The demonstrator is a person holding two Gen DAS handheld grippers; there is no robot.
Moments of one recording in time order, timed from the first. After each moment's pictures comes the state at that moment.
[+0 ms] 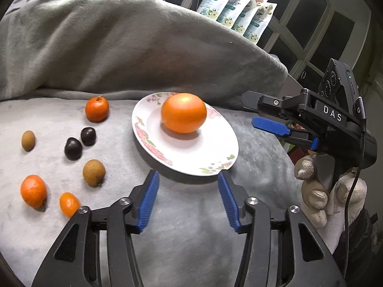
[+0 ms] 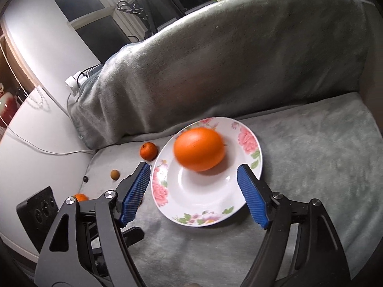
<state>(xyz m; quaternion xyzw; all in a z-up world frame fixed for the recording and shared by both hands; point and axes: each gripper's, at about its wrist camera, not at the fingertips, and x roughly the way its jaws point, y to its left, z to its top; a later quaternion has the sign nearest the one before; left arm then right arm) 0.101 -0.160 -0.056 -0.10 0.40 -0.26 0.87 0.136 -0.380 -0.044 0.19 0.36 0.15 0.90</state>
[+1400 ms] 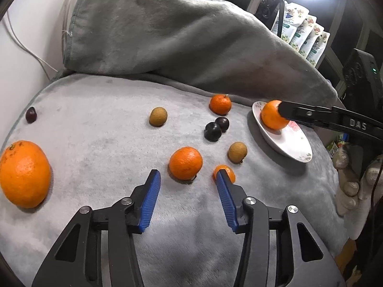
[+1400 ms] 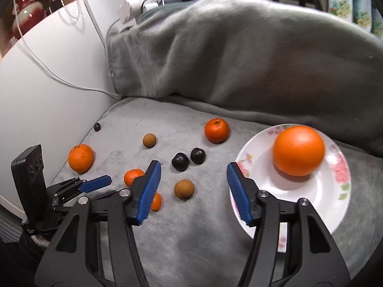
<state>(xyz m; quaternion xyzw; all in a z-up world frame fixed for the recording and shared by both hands) 0.084 -0.018 -0.081 -0.11 0.39 -0.12 0.90 0.163 -0.221 -0.046 0.01 0.40 0.27 0.87</state>
